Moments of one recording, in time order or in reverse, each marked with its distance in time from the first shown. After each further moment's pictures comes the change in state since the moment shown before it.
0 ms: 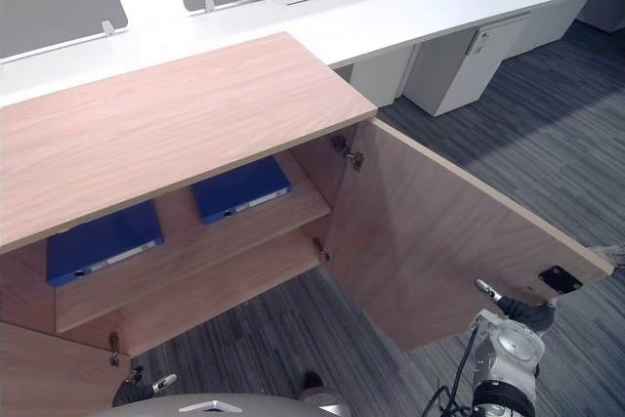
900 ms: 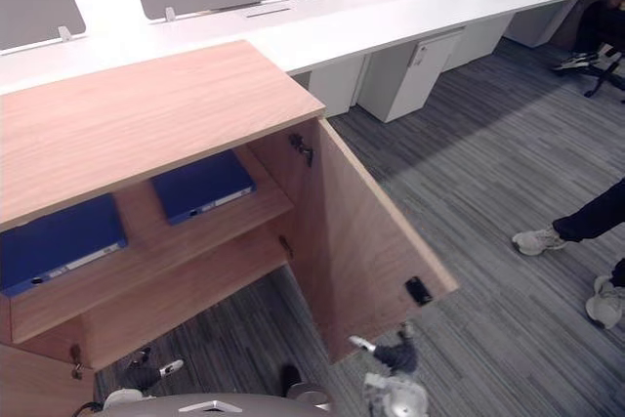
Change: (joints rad) left arm -0.082 -0.011 -0.019 0.024 0.068 0.002 0.009; right arm 0.413 0.290 0.603 -0.344 -0.077 -0.037 0.057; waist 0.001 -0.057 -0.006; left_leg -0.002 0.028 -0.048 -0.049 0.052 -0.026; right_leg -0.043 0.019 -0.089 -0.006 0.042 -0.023
